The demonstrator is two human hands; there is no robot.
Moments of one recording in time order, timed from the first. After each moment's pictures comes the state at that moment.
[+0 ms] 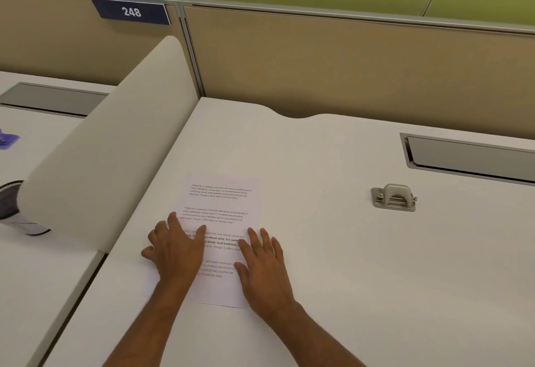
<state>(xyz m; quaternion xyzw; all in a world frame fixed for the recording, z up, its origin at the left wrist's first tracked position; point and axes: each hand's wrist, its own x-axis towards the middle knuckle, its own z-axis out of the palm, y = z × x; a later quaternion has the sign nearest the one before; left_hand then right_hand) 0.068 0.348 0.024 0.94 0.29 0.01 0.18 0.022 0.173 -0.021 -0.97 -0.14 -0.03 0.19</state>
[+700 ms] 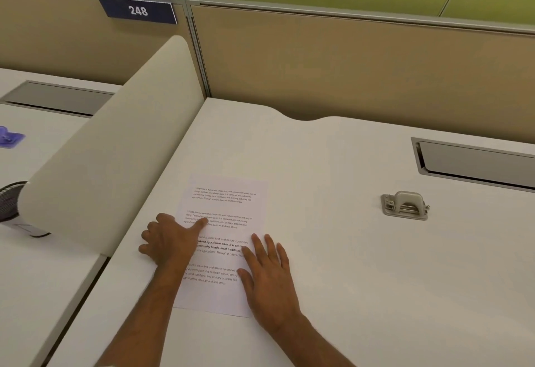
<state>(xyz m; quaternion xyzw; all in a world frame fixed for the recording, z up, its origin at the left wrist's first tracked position) 0.106 0.369 0.027 0.89 0.40 -0.02 0.22 0.024 0.173 -0.024 -0.97 -0.14 -0.03 0.19</state>
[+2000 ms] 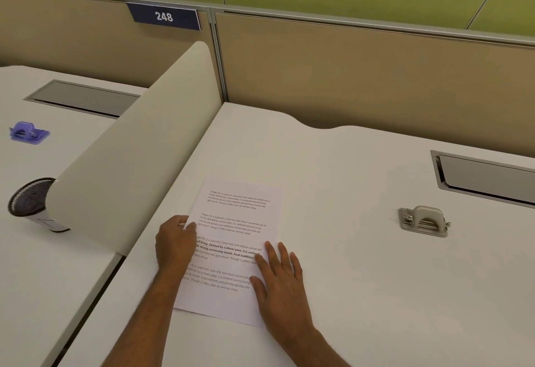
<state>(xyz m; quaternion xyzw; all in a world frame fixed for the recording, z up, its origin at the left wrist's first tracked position) 0.099 0.387 0.042 0.84 0.36 0.05 0.40 0.023 0.174 -0.027 -0.97 -0.14 -0.03 0.21</state>
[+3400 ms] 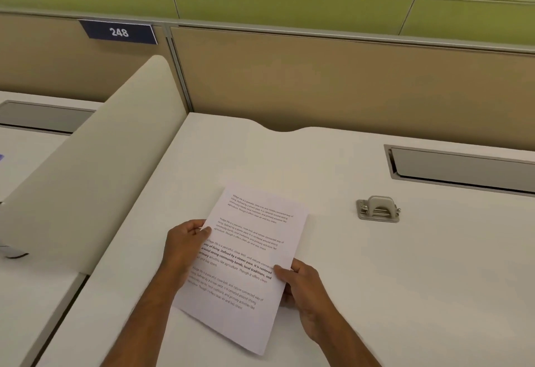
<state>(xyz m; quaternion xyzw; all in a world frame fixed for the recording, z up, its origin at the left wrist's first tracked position) 0.098 0.325 0.054 0.74 0.25 -0.07 0.62 0.023 0.088 0.057 -0.59 0.25 0.24 0.73</state>
